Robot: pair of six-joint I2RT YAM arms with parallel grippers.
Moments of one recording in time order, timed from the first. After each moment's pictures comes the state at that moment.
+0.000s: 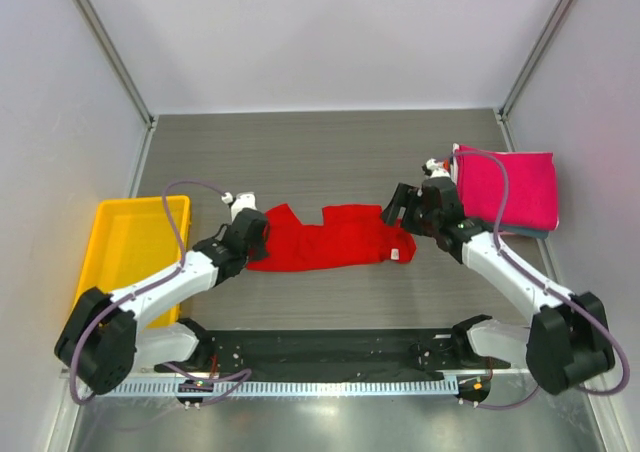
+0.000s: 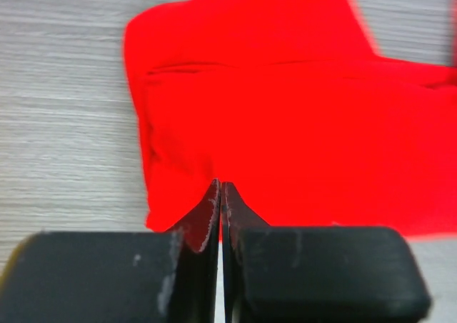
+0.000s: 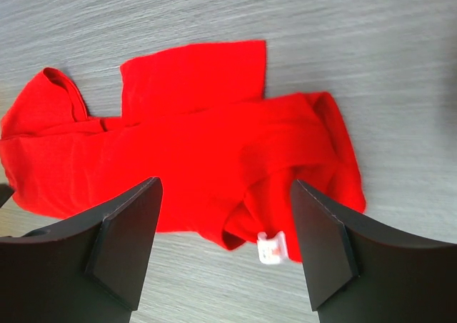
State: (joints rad) left arm -0.61 1.23 0.62 -0.29 -0.39 -0.60; right arm 0.35 1.12 0.67 -0.22 -0.03 0.57
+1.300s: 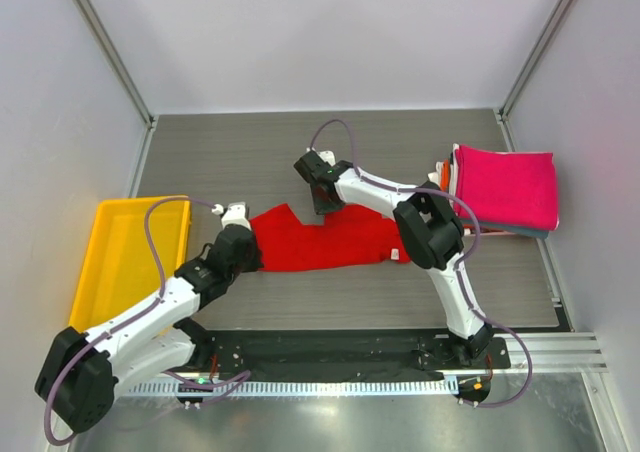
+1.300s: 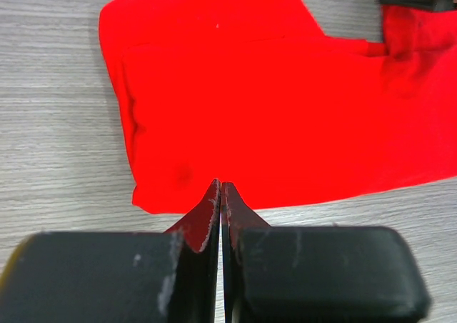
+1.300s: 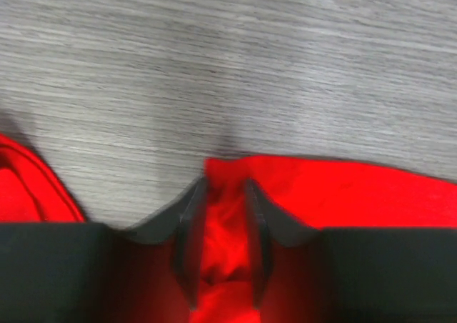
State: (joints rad) left arm -0.61 0.92 0.44 -0.21 -0.28 -0.58; right arm 0.74 2.21 1.74 -0.66 0.31 0.49
